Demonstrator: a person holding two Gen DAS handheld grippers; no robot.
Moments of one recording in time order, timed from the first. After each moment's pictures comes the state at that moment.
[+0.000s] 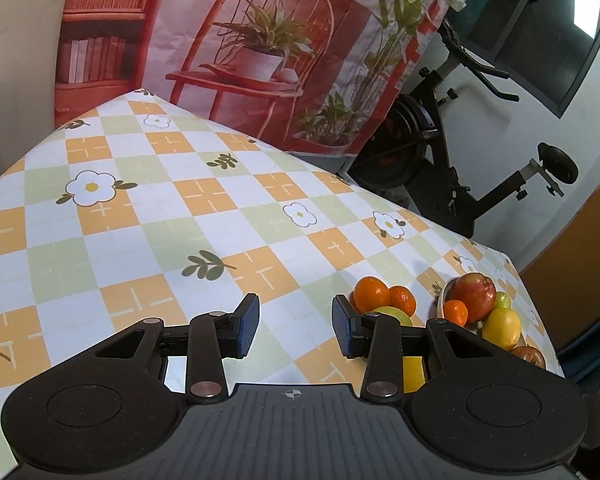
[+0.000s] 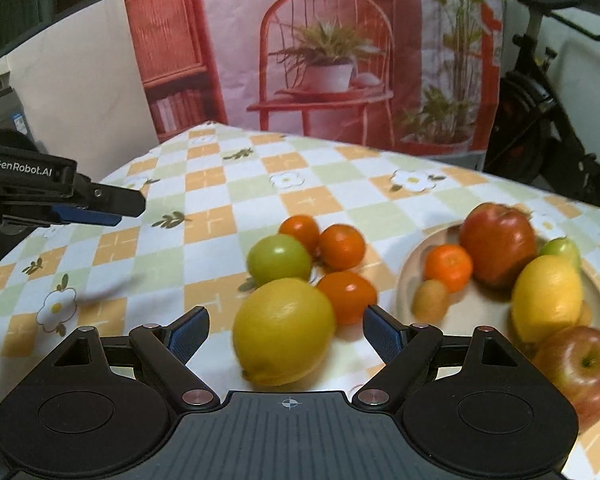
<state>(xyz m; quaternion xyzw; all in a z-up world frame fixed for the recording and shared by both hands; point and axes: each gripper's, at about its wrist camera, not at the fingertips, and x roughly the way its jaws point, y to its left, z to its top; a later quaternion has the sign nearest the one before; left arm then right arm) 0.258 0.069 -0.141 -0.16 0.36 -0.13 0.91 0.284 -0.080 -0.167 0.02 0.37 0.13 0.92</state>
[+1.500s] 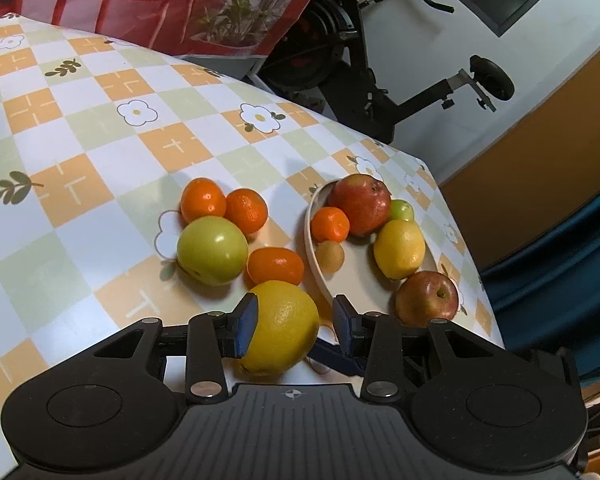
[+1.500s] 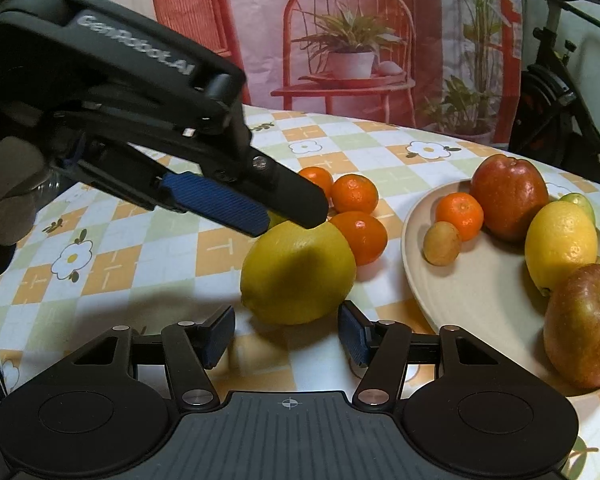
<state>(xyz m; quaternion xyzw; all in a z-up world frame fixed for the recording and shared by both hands) 0.276 -0.032 -0.162 -0.16 0.47 -0.27 0.83 0.255 -0.097 -0.192 0.01 0.37 0.17 0.91</state>
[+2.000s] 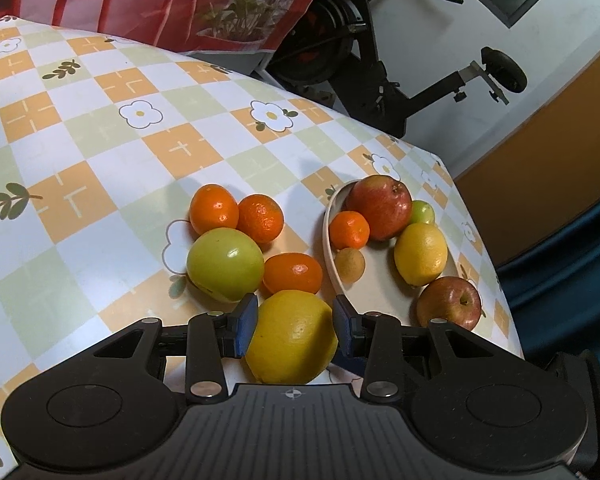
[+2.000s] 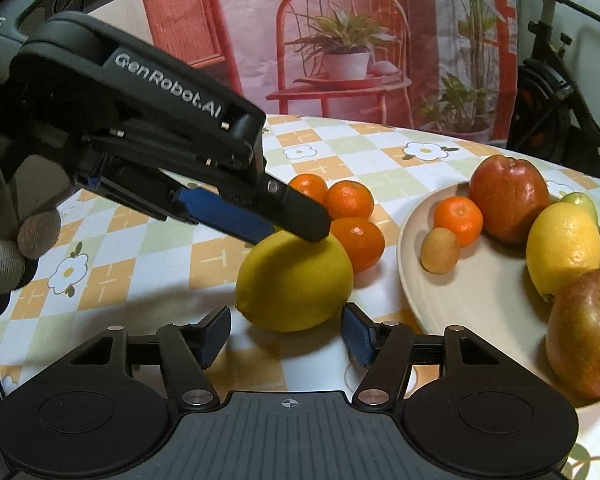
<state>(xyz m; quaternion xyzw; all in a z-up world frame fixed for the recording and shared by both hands) 0.294 -0.037 -0.169 -0.14 0.48 -0.26 0.83 0.265 -0.102 -0.192 0.03 0.36 0.17 0.92</state>
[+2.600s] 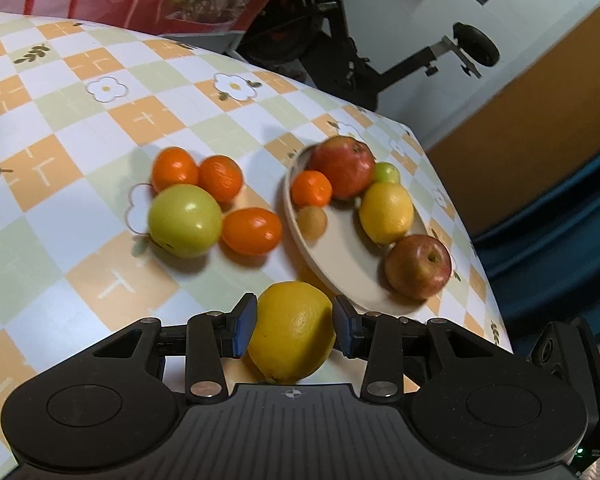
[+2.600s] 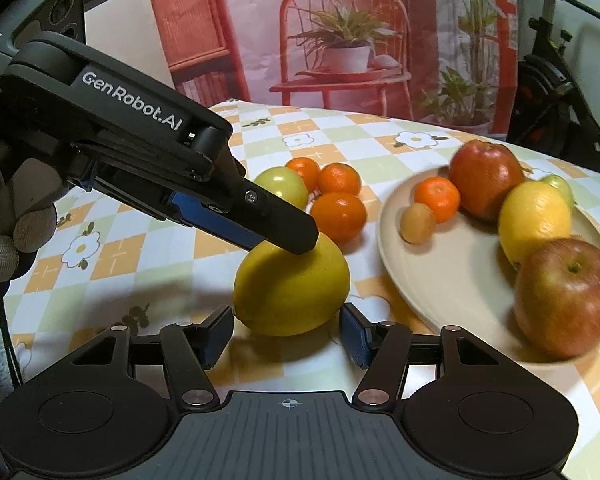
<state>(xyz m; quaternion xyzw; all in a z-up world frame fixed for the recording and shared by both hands) 0.272 -0.048 -0.174 -0.13 0.49 -0.31 0.80 0.237 -0.119 -0.187 0.02 0.37 0.18 0.91</state>
